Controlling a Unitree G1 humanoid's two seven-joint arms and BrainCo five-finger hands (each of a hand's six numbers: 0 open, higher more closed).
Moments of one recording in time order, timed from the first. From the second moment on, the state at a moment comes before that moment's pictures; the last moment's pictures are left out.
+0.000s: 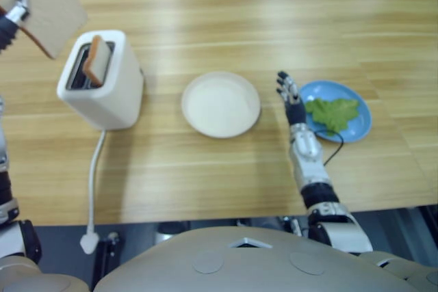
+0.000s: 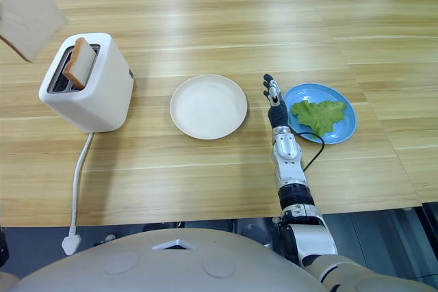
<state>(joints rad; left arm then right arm) -0.20 0.83 0.52 -0.17 0.19 -0.11 -0.05 -0.20 -0.12 -0.08 0.61 0.02 -0.51 0.04</state>
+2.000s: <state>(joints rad) -0.99 0.28 -0.73 1.24 0.83 -0.39 0.12 -0.16 -0.16 -0.15 0.49 0.04 -0.47 0.05</state>
